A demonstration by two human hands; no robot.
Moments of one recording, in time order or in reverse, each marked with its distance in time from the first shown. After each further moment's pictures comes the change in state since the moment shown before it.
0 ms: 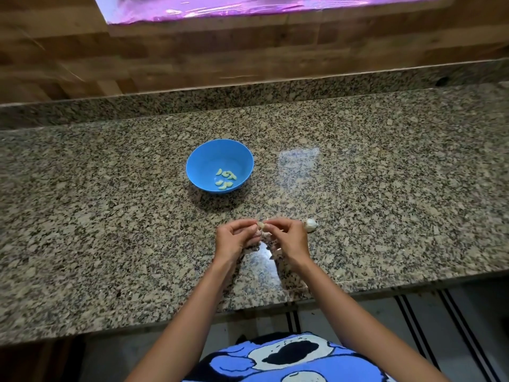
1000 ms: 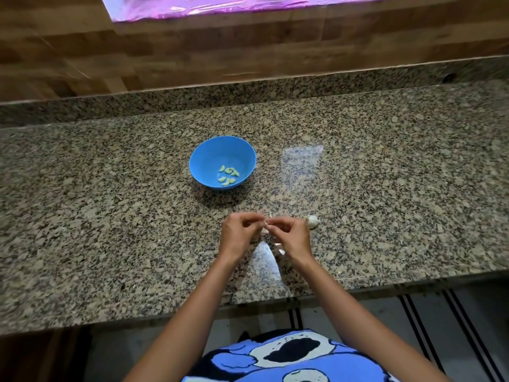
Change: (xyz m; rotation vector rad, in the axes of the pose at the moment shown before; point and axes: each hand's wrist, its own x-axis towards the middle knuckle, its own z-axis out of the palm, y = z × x) left_hand 0.000 0.007 0.005 0.494 -0.032 0.257; right_hand -0.006 0.001 -0.001 0.002 -0.007 -0.028
